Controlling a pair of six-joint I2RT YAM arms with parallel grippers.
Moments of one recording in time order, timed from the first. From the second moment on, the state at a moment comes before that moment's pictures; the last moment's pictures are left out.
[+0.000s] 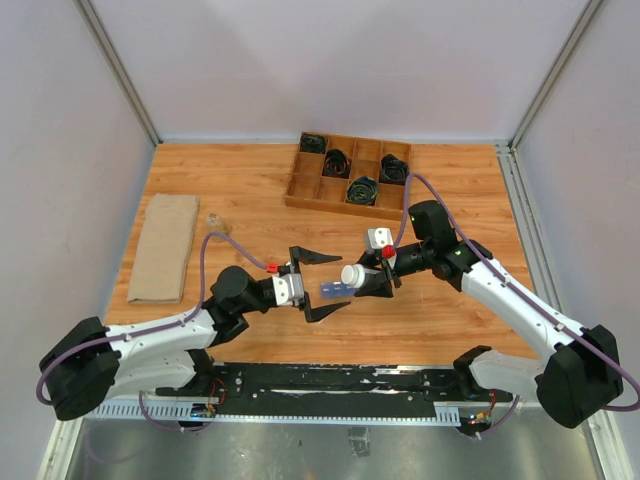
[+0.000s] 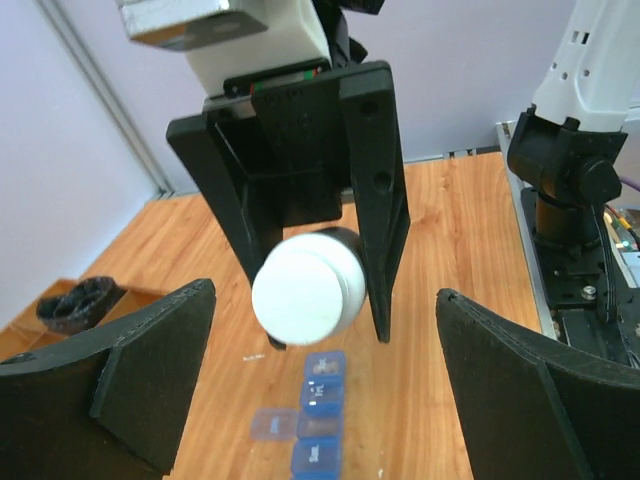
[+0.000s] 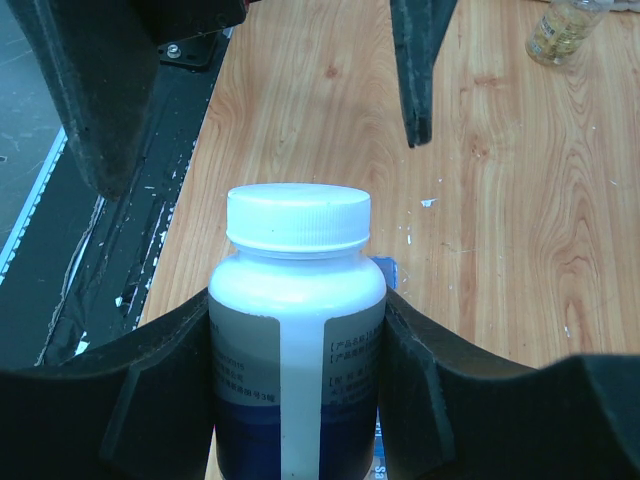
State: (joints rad) left arm -0.92 1.02 0.32 0.92 0.45 0.20; right arm 0.51 1.16 0.84 -0.43 -1.07 -0.76
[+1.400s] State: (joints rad) left arm -0.84 1.18 0.43 0.96 0.62 0.11; right arm 0.51 1.16 0.84 -0.44 -1.08 -0.76
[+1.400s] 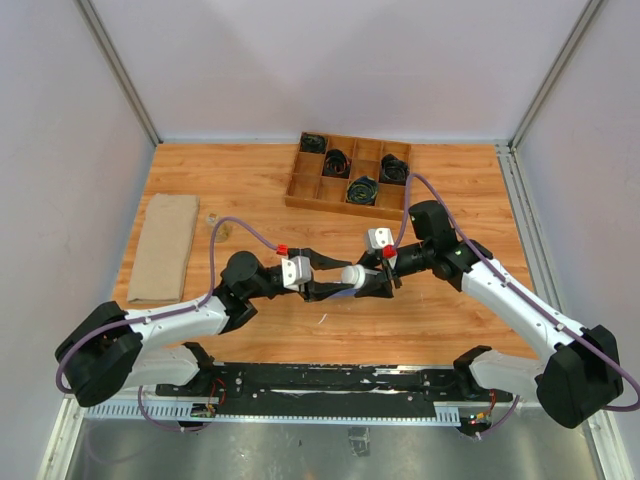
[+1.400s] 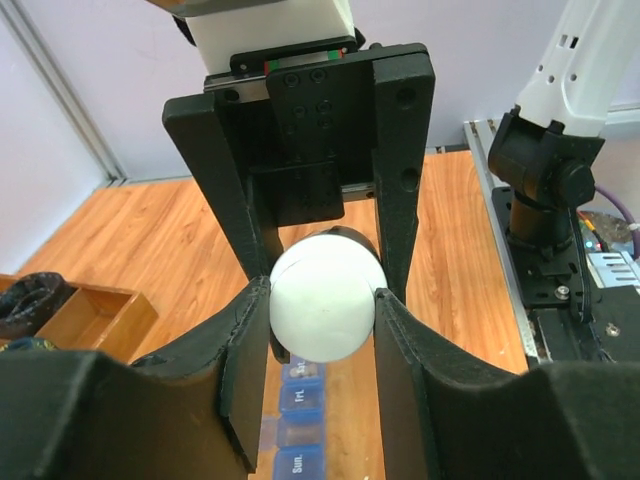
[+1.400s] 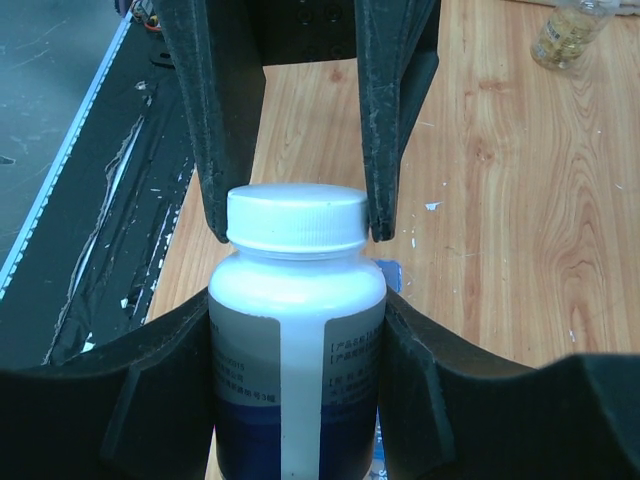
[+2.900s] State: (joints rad) left arm -1.03 1.10 0.59 0.41 -0.09 -0.79; right arm 0.50 1.16 0.84 -0.45 -0.98 -0.72
